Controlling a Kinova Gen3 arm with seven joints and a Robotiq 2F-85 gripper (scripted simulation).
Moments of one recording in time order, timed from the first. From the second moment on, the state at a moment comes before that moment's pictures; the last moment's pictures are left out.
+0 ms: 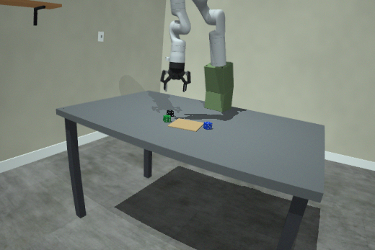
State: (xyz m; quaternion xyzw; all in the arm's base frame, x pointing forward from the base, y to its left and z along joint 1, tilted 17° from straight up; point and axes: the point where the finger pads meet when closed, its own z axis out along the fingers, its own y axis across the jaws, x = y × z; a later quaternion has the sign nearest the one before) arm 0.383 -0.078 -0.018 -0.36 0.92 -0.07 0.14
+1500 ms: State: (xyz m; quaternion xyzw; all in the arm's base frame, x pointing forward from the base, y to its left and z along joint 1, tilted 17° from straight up) arm 0.406 -0.079 -0.106 -0.36 0.92 -0.07 0.13
